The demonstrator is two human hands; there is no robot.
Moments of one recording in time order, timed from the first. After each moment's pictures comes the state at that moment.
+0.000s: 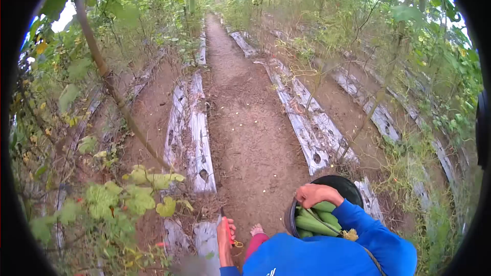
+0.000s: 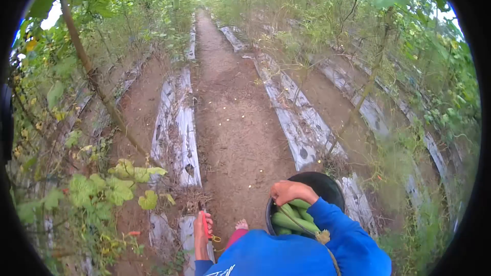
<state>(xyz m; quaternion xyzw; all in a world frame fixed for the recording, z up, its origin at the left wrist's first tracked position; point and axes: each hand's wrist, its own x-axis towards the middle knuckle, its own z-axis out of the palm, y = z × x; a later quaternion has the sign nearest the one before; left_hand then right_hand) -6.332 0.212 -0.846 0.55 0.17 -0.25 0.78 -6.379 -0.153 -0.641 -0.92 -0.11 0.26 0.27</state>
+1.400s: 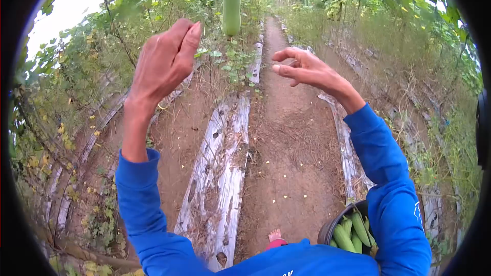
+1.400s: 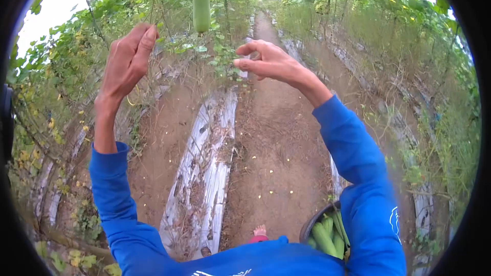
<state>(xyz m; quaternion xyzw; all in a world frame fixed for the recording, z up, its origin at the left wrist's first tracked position) -5.403 0.013 -0.306 0.81 -0.32 0.44 0.20 -5.375 -0.304 -0.362 -0.87 -0.28 -0.11 0.39</state>
